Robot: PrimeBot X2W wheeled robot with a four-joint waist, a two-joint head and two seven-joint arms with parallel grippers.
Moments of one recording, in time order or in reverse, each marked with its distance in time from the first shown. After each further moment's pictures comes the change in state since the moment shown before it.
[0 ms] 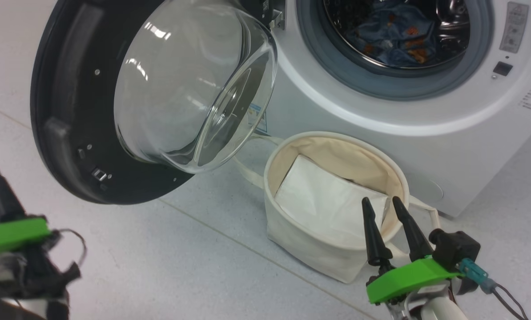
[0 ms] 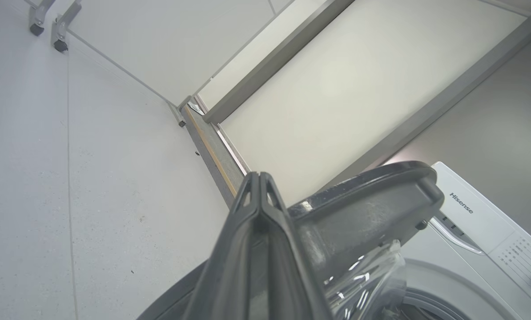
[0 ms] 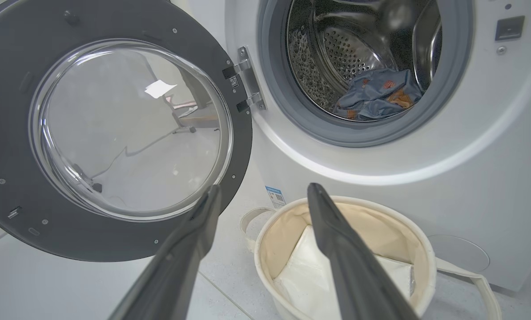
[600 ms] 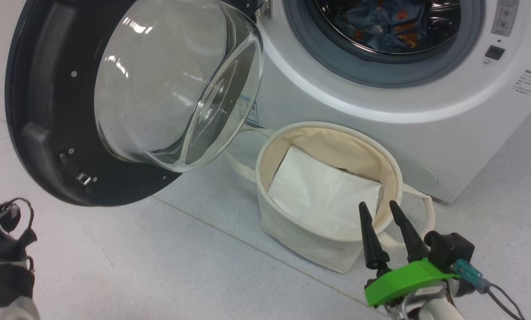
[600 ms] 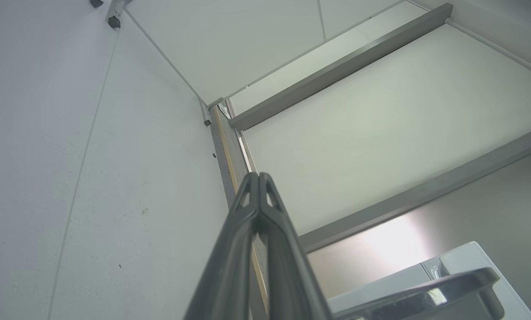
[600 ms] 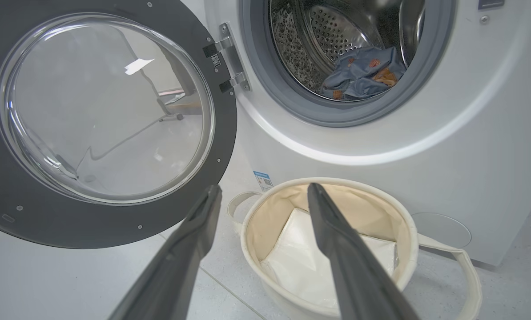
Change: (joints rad) left arm -0.253 0.115 0.103 0.363 -0.227 -0.018 0.007; right arm -0.006 0.000 0.009 0.039 -0.020 0.000 0.000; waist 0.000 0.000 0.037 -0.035
